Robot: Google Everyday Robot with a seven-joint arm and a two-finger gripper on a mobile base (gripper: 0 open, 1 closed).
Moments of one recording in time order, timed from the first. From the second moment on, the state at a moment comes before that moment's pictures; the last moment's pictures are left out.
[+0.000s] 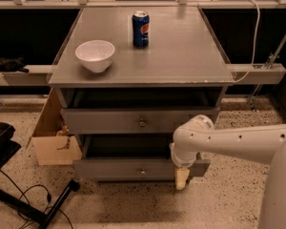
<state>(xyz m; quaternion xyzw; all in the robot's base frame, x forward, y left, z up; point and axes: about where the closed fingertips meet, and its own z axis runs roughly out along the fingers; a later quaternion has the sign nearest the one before) 0.538 -0.138 0.471 -0.73 0.68 -0.01 0.07</state>
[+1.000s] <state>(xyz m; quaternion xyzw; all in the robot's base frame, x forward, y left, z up) 0.563 -0.123 0.387 -0.70 0.71 0.04 0.06</state>
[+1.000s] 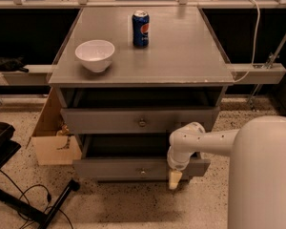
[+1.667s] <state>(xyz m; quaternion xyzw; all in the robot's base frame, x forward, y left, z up) 0.528 -0.133 0.389 -0.69 0.72 0.07 0.04</state>
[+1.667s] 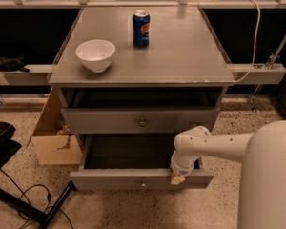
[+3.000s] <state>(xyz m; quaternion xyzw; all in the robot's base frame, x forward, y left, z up) 0.503 -0.144 0.404 -0.69 0.72 0.07 0.02</state>
